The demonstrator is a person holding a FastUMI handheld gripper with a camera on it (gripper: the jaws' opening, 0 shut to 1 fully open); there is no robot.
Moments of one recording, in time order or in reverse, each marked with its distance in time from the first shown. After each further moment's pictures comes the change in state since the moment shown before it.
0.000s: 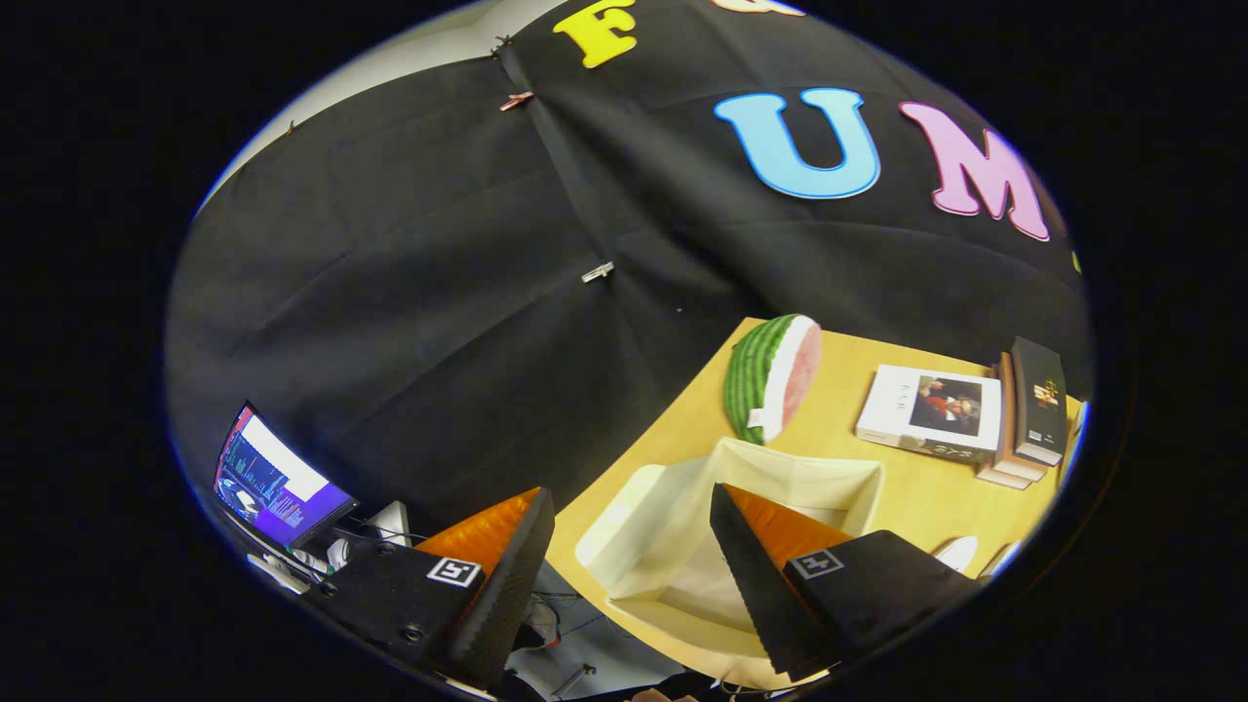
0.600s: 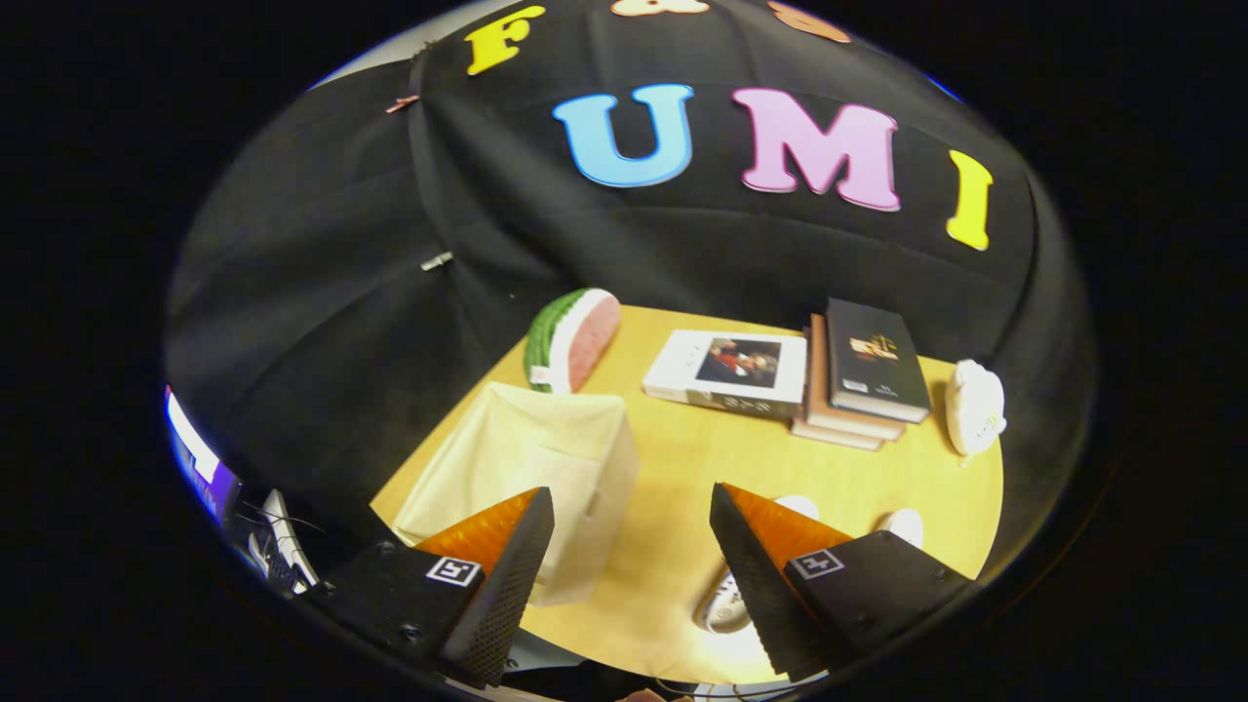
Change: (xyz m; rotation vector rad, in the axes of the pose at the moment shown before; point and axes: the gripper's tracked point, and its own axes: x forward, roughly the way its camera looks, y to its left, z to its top) arm -0.090 -0.193 -0.093 0.032 0.048 -0.433
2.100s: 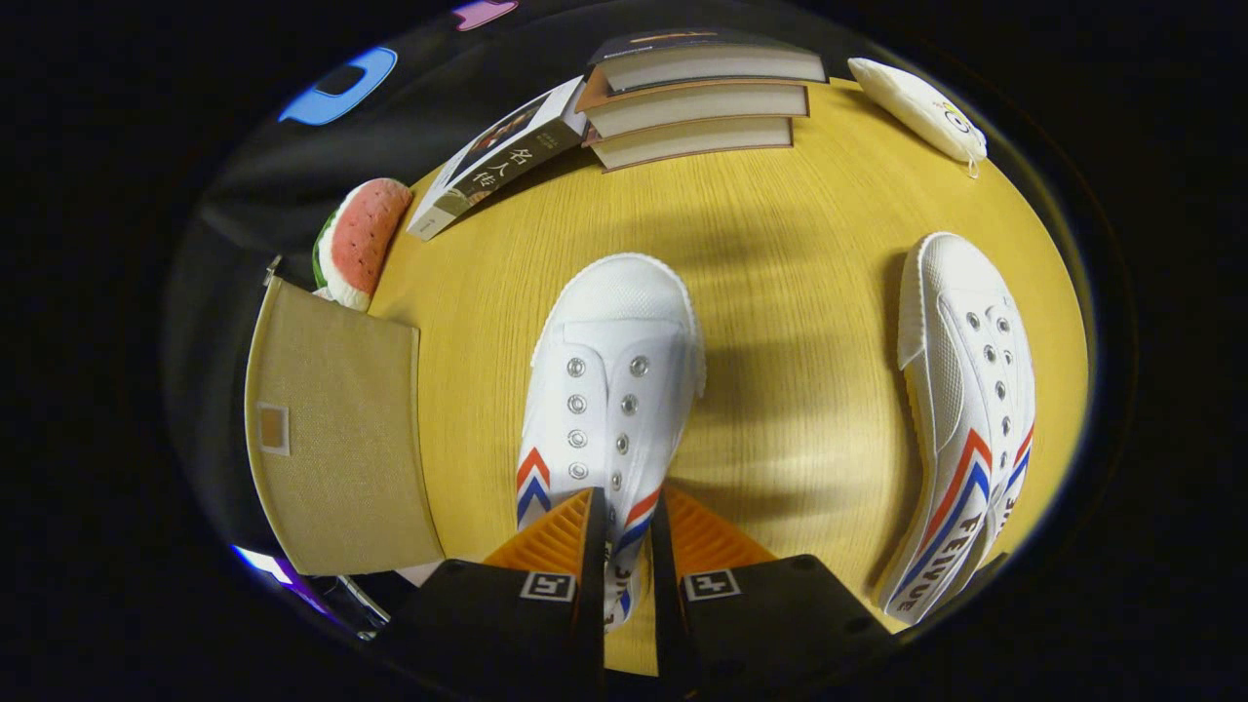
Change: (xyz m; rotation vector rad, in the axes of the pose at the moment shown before) arm 0.127 -0.144 -0.189 0.458 0.445 -0.013
